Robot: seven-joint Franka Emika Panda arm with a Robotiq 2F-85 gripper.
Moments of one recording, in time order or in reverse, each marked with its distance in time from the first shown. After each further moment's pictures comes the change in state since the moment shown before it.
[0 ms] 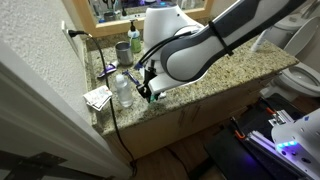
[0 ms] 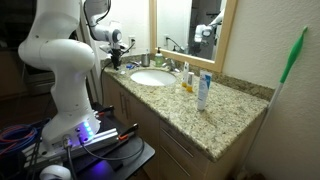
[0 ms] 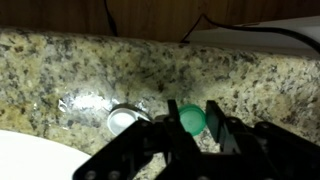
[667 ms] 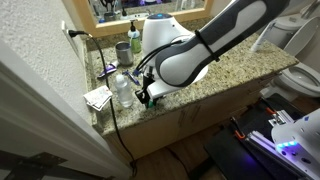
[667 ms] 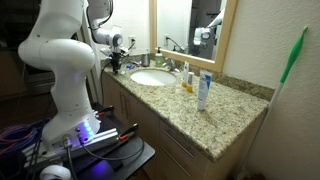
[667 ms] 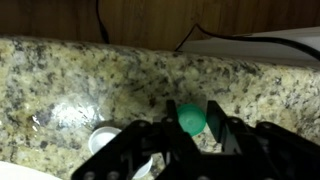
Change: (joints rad) arm 0.000 0.072 0.005 0.028 0.066 0.023 -0.072
